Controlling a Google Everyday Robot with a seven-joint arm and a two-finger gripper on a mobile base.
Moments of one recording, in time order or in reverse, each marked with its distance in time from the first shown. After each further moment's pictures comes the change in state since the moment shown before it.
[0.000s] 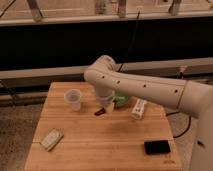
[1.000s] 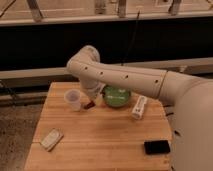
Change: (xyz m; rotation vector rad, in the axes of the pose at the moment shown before) arm -0.037 -0.059 -0.033 0.014 0.025 -0.095
